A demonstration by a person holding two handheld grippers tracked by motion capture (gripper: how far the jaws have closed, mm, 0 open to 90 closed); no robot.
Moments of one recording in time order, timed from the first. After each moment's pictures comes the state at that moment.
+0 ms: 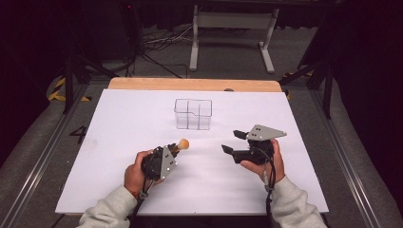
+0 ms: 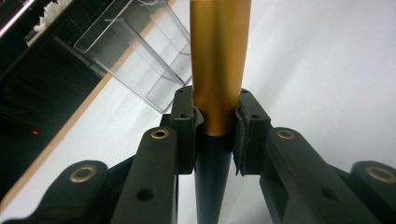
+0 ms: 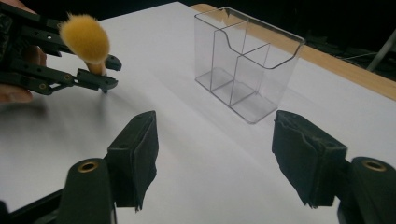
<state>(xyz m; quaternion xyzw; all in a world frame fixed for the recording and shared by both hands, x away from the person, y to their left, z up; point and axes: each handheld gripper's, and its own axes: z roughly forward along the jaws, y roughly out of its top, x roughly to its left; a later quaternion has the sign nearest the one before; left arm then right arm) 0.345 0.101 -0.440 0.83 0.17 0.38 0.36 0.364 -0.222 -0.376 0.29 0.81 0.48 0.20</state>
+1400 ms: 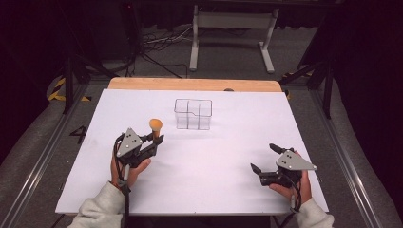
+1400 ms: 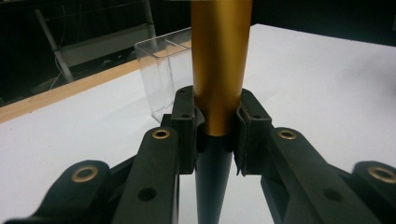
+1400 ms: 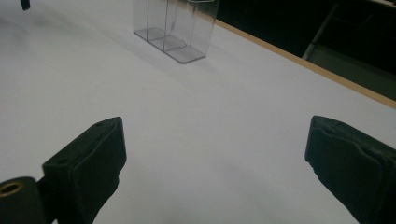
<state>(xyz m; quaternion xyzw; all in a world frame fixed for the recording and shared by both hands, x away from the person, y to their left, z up) 0.368 0.165 -0.418 0.74 0.30 0.25 0.54 0.320 -0.305 -0.433 0.30 0.78 0.46 0.32</state>
